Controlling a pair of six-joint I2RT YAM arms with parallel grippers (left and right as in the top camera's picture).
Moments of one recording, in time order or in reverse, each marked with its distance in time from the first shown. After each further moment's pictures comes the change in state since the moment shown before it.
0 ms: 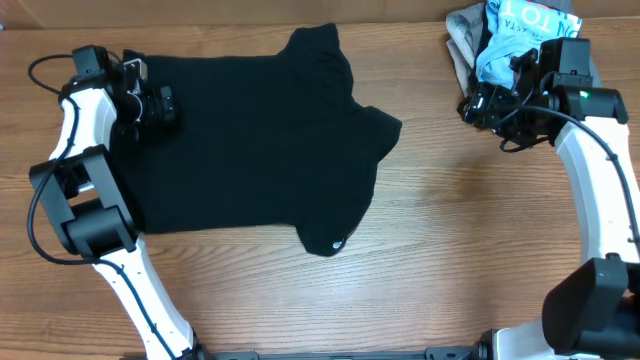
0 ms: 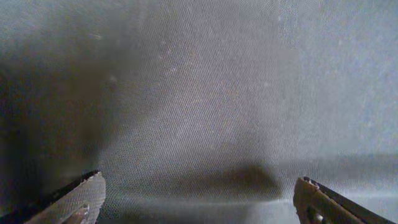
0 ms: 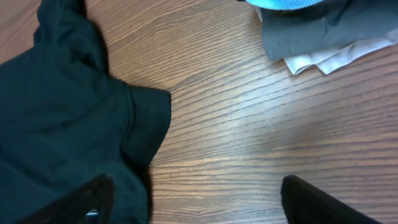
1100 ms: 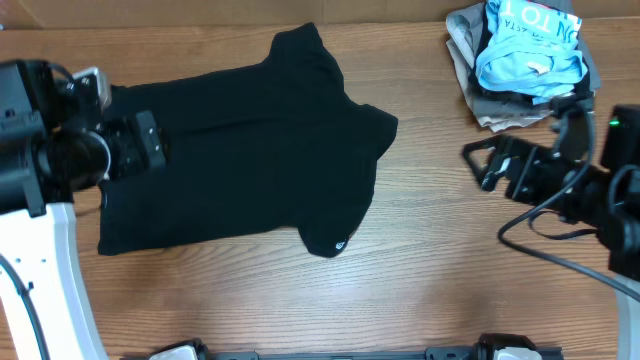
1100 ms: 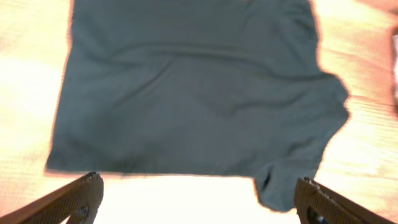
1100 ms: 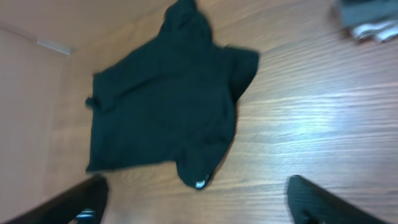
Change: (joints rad) left arm -0.079 -0.990 -0.117 -0.686 -0.082 -0.171; right arm 0.057 -0.540 0.064 -0.389 -0.188 0.009
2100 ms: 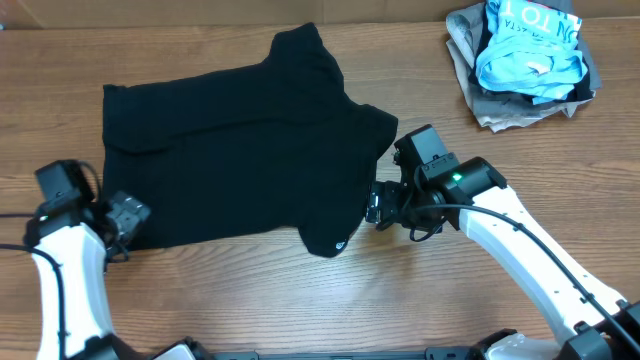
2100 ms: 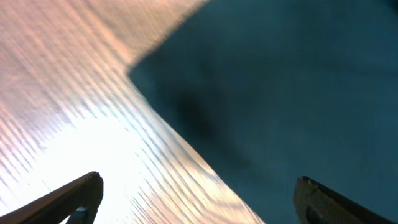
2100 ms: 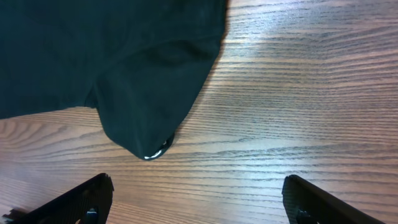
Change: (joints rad) left arm 0.269 -0.014 -0.838 0.574 -0.303 -0.395; right arm 0.512 0.329 -0.469 0.364 0.261 0.307
